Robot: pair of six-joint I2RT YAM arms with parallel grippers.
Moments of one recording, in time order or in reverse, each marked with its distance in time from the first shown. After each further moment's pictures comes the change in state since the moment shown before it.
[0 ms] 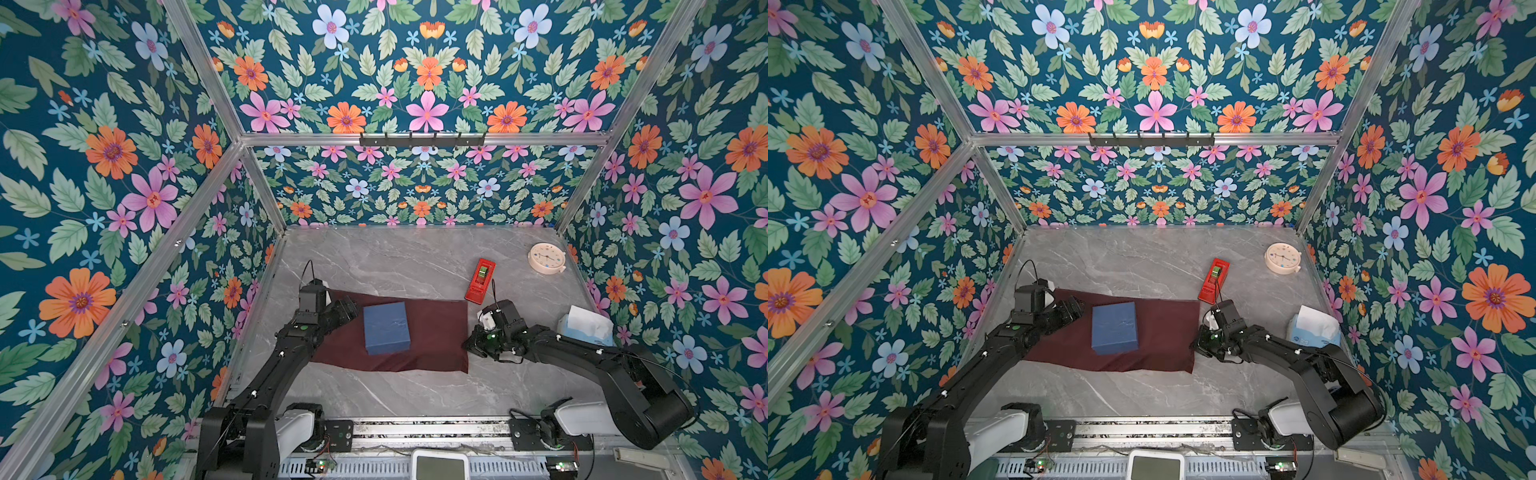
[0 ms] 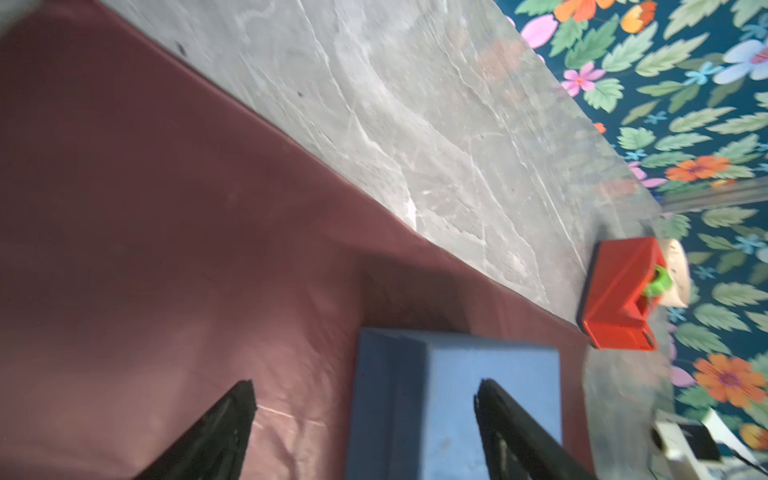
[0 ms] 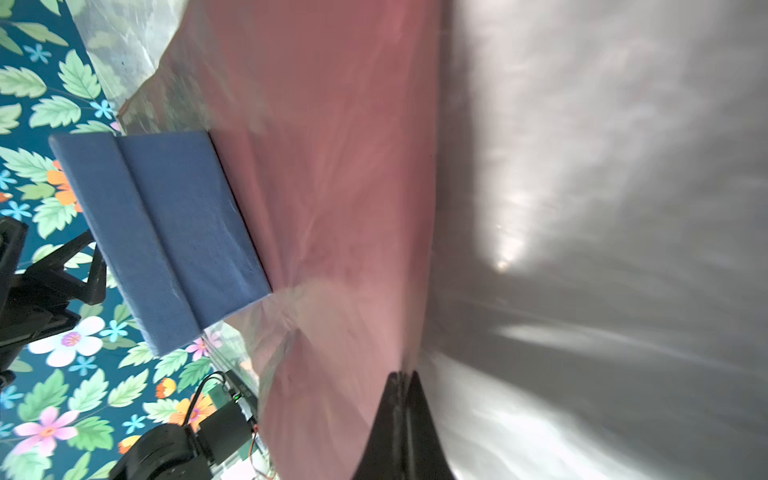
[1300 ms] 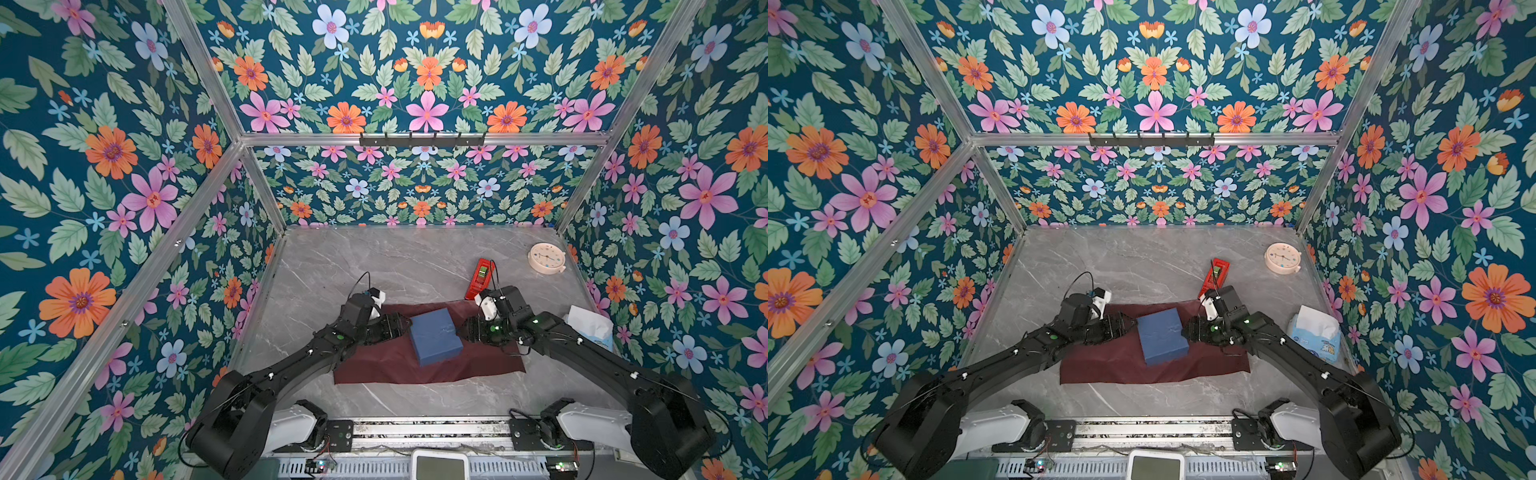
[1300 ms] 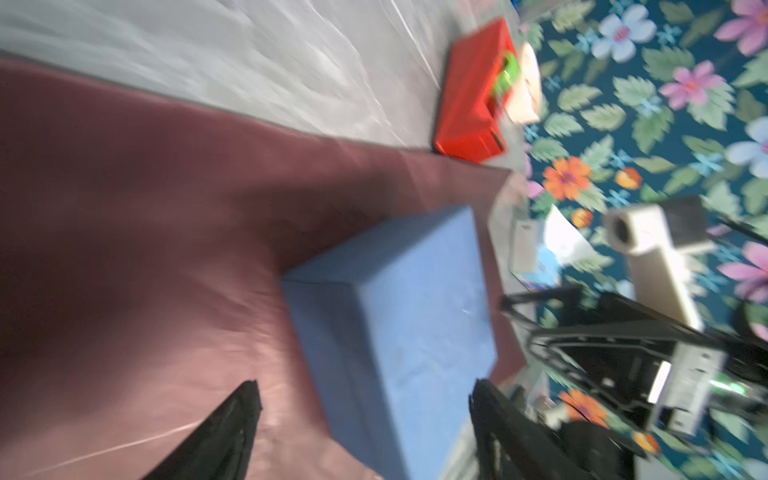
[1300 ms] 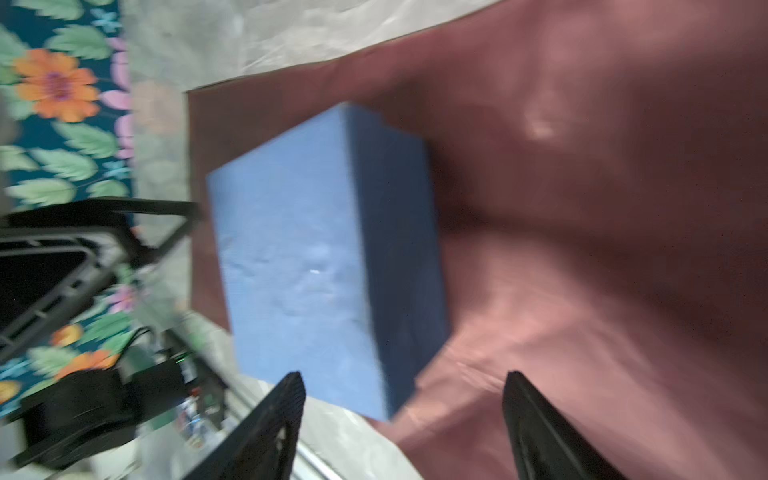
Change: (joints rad) left arm -0.470 0.160 -0.052 0.315 0.189 -0.267; right arm 0.079 -0.095 0.209 -0.237 0.061 -0.264
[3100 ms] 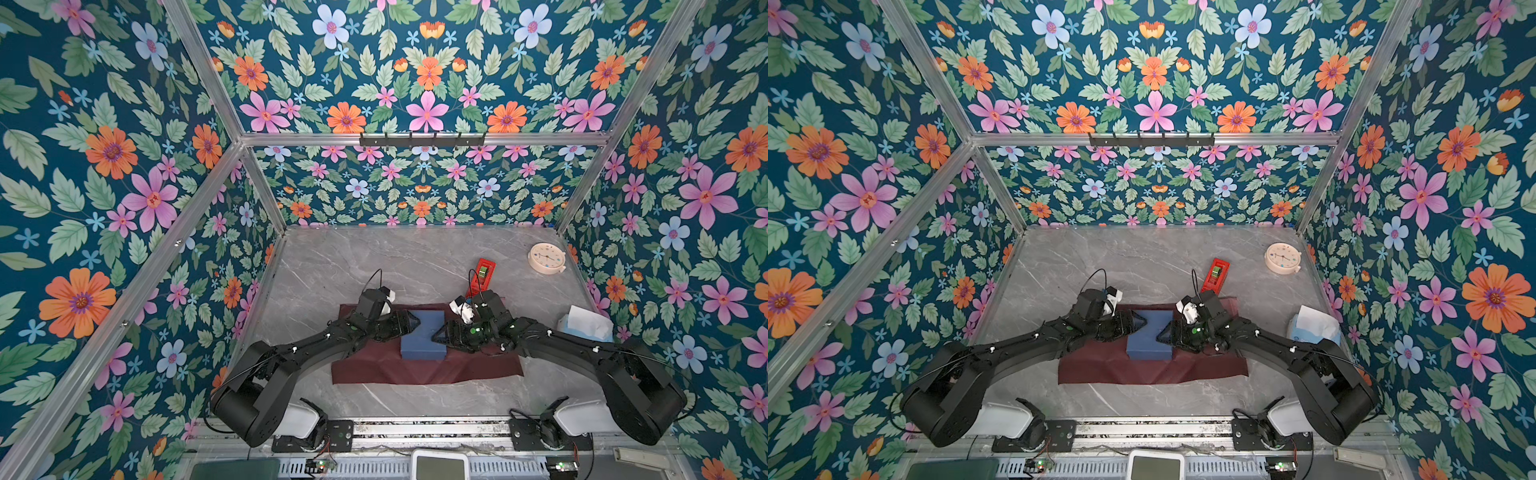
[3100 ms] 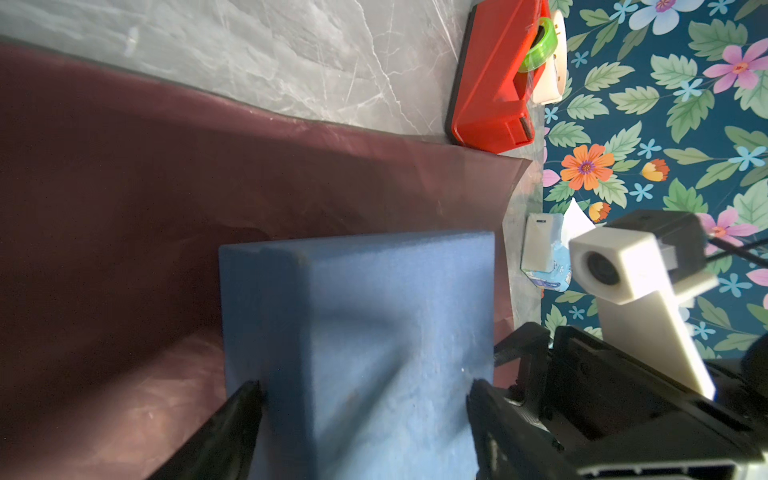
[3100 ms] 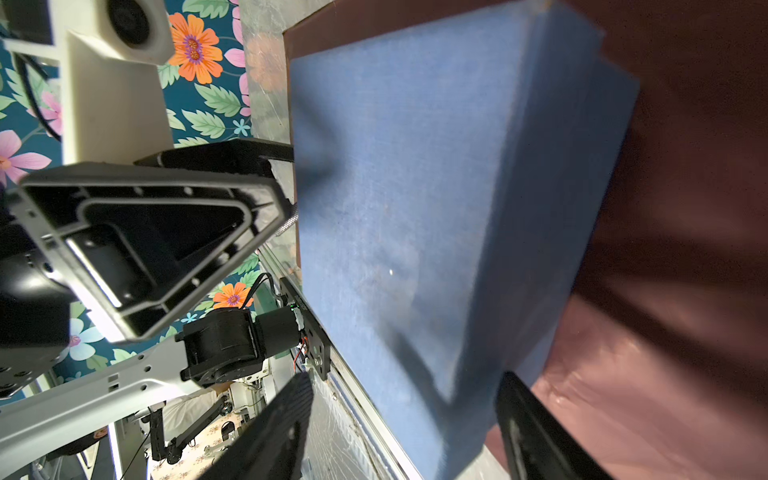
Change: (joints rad) left arm -0.020 0.151 0.072 0.011 0.019 0.001; right arm 0.106 0.151 -0.055 0.332 -0.204 0.214
